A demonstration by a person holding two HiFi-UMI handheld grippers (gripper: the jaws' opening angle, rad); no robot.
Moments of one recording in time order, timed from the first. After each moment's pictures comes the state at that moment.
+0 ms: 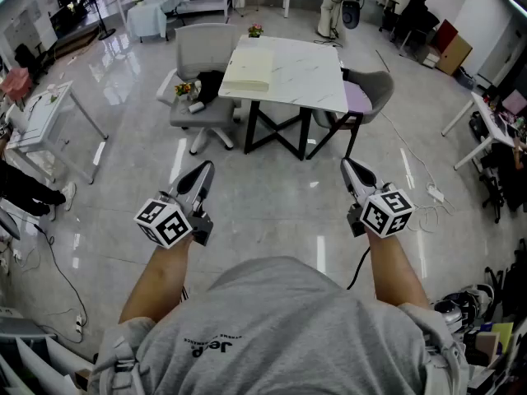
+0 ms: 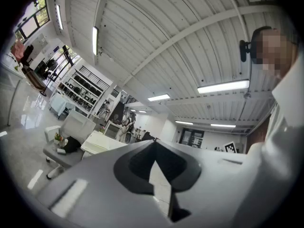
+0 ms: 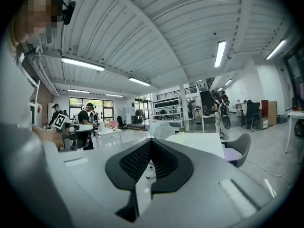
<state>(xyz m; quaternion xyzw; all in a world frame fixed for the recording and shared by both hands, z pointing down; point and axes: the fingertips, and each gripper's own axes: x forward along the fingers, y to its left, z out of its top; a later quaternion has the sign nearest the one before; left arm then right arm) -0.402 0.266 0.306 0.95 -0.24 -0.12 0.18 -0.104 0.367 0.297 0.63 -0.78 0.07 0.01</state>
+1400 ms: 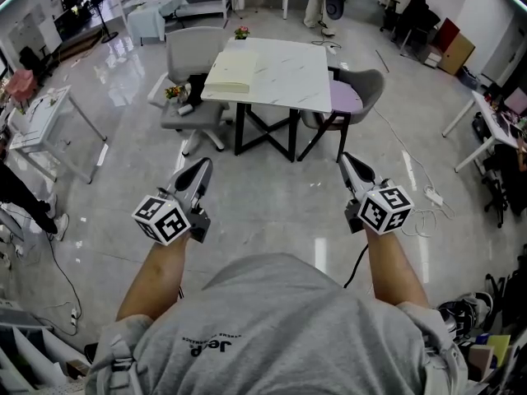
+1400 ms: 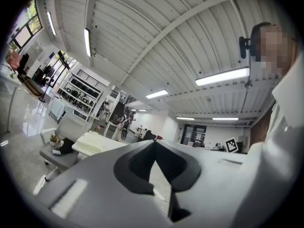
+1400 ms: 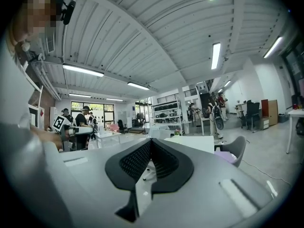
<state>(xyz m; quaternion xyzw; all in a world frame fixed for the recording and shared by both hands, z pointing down) -0.284 0.306 0.298 0.95 -0.26 -0.09 0.16 0.013 0.398 0.291 0.62 -0.78 0.06 -0.02</state>
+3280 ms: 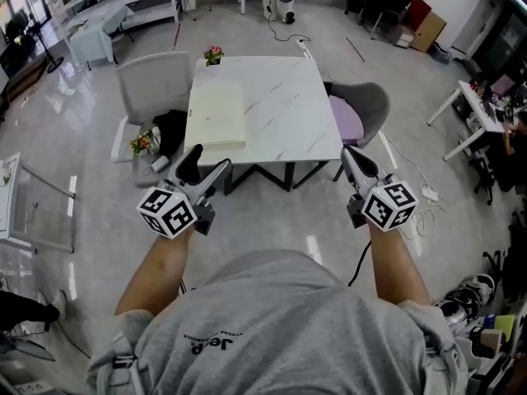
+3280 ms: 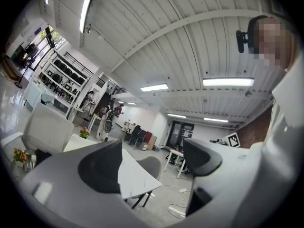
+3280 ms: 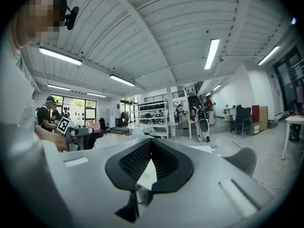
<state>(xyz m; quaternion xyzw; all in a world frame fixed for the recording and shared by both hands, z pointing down) -0.179 -0.130 0.309 0.97 -0.14 -0.08 0.17 0.068 0.022 0.275 0.69 -0.72 0.06 0.00</state>
